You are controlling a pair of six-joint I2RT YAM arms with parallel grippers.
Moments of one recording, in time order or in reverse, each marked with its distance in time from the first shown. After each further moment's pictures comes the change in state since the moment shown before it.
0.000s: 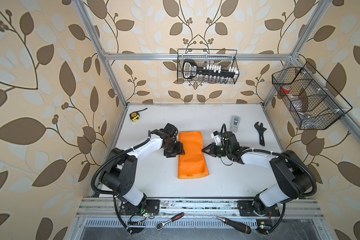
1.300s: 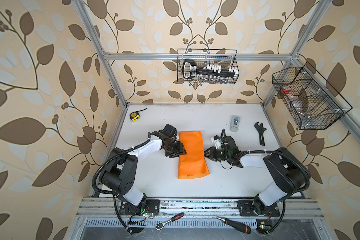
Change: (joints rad) left arm 0.002 0.000 -0.050 0.108 0.100 -0.051; right arm 0.020 0.049 -0.087 0.142 0.025 0.056
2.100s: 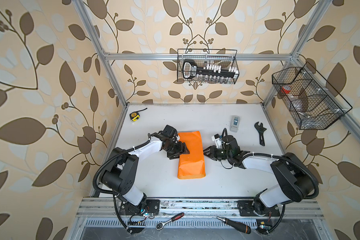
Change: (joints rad) left arm 0.000 0.002 -0.029 0.068 0.076 -0.061; right arm 0.023 -0.071 -0.003 -0.025 0.002 0.037
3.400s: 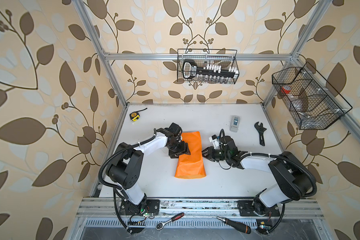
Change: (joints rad) left arm -0.054 0.093 0.138 -0.169 -0.086 0.036; right arm 0.036 0.007 0.017 -0.013 0.002 0.013
